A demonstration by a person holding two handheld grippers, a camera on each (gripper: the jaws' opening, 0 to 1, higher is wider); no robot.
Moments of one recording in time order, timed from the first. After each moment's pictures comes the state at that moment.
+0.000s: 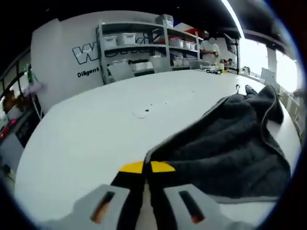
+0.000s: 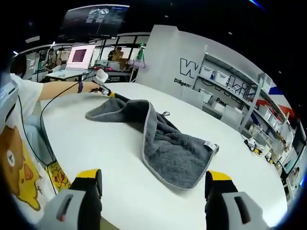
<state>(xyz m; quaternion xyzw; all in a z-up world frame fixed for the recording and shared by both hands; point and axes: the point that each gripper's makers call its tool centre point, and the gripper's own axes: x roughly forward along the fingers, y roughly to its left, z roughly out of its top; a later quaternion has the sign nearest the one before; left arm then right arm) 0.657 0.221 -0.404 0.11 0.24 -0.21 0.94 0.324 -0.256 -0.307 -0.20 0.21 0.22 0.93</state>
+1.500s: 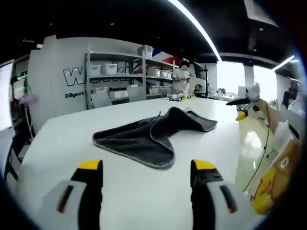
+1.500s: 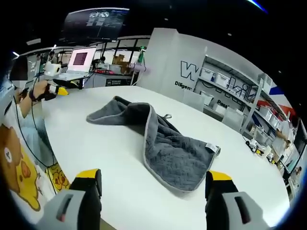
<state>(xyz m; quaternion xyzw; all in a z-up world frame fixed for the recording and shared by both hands) 0.350 0.187 -0.314 0.06 0.13 -0.30 0.94 0.325 -0.254 -0.308 -0.19 0.20 0.23 0.93</state>
